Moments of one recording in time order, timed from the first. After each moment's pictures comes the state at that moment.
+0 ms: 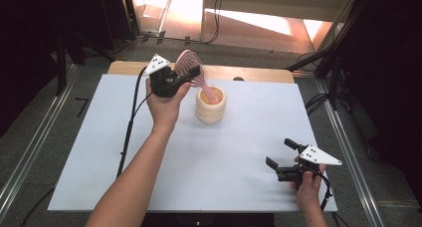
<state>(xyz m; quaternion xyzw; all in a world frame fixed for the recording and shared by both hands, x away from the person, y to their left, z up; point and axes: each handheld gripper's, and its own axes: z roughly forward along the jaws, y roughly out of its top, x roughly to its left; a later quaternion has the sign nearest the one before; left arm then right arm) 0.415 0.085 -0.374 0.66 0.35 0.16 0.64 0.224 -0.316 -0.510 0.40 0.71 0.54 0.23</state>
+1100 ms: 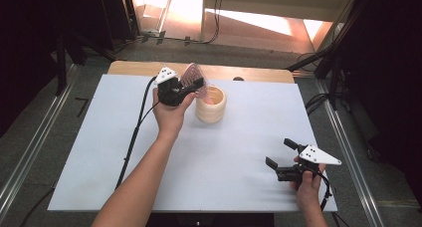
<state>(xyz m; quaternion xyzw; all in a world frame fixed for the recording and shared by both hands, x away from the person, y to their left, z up) 0.420 0.074 -0.415 0.69 0.37 0.15 0.61 0.225 -0.316 -0.511 0.40 0.71 0.54 0.23</state>
